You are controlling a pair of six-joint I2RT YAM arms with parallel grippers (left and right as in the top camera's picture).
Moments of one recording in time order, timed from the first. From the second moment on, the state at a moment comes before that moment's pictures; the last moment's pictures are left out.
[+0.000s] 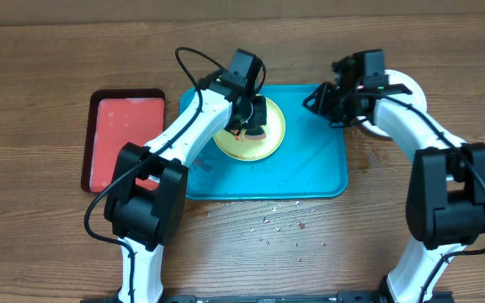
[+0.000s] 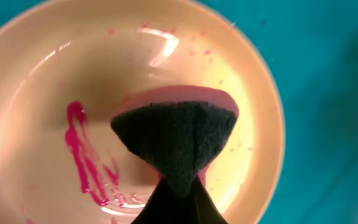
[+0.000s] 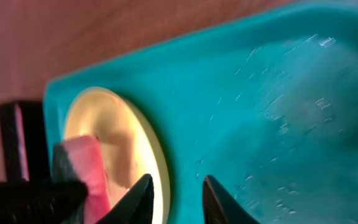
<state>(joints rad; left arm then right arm) -0.46 2.11 1.63 -0.73 0.13 -0.48 0.13 1.98 1.35 -0.43 -0.52 0.44</state>
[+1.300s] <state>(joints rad) -0.50 2.11 1.49 -0.55 0.10 -0.52 0.35 2.07 1.35 -0.39 -0.14 0.47</state>
